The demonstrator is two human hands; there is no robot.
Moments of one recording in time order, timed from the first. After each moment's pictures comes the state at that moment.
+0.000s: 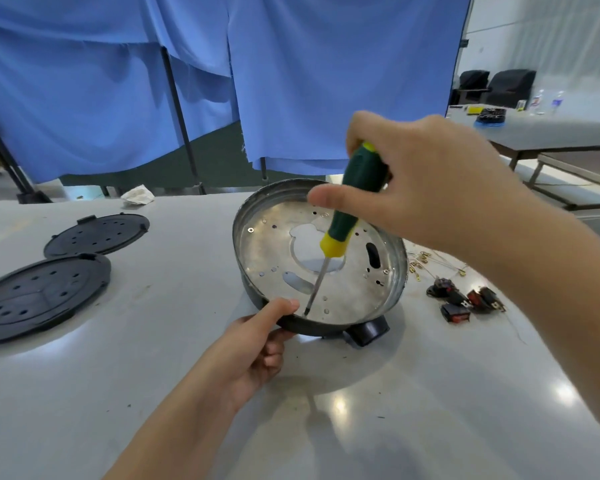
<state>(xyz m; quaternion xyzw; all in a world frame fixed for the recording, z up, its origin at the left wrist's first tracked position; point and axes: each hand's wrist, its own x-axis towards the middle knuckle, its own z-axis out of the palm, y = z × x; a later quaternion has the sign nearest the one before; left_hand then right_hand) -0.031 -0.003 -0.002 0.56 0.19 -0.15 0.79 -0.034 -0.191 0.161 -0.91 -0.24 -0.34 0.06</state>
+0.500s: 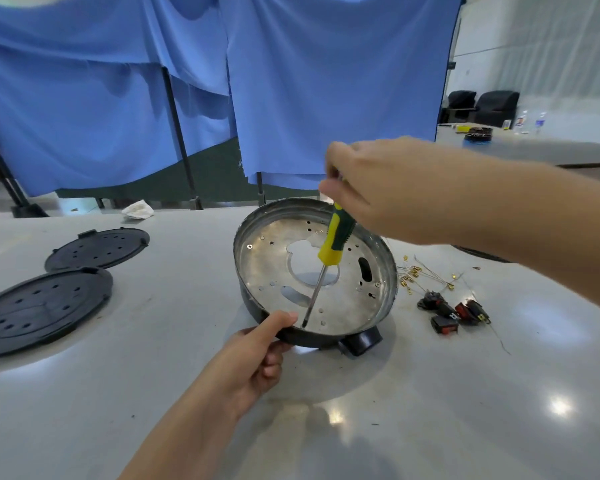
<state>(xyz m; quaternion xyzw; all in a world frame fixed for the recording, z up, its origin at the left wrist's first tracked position) -0.030 -0.003 -0.002 0.56 0.18 -0.15 0.80 -0.027 -0.181 0.184 -0.93 -0.27 -0.25 -0.08</state>
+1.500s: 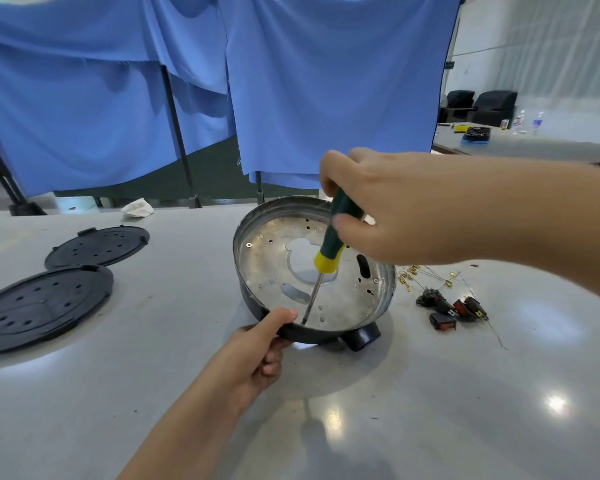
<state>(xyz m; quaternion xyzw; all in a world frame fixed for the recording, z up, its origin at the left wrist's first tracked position) -0.029 -0.003 -0.006 0.57 0.15 -0.14 0.79 -0.058 -0.180 0.189 -0.94 -0.28 -0.18 -0.06</state>
